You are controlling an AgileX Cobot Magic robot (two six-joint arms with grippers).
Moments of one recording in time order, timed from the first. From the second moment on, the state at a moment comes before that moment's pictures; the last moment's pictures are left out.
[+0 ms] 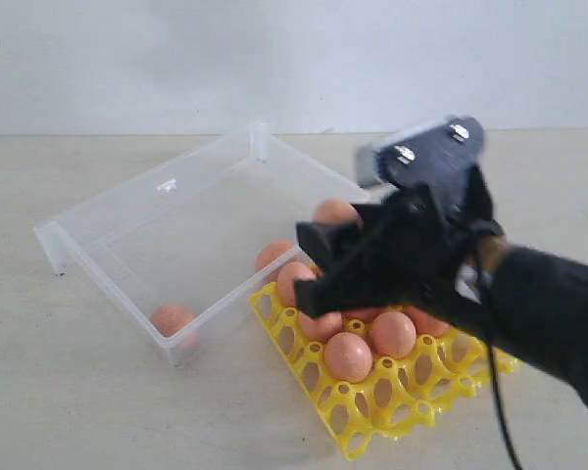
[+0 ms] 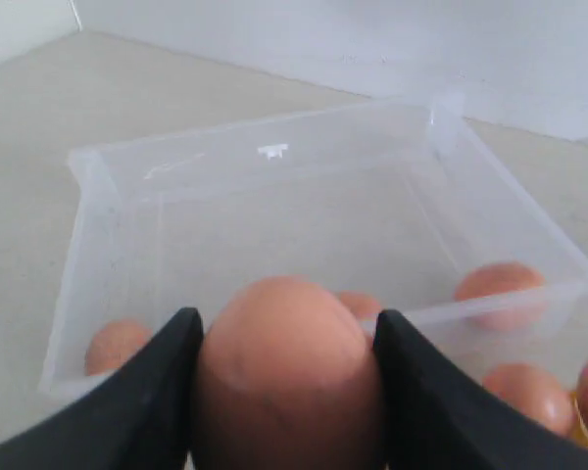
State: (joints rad) left arm -0.05 0.00 0.00 -0.04 0.31 0.13; right arm 0.79 1.43 -0.51 0.20 -0.52 -0.02
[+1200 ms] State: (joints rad) left arm -0.05 0.00 0.00 -0.04 0.31 0.13; right arm 0.40 1.70 -0.29 -0.83 -0.90 0.55
